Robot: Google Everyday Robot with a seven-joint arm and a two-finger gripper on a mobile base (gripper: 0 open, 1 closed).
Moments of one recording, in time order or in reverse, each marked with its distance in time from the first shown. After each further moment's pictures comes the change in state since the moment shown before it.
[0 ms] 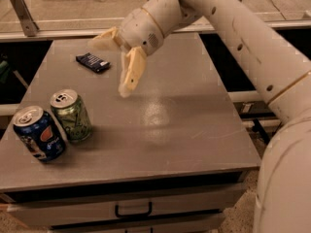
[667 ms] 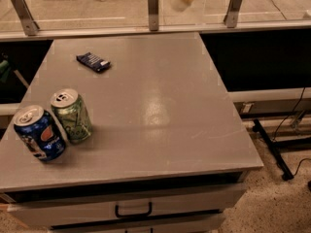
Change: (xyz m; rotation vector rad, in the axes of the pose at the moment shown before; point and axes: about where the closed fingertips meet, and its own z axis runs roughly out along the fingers) arm -0.096 0.026 -0.206 0.584 0.455 -0.053
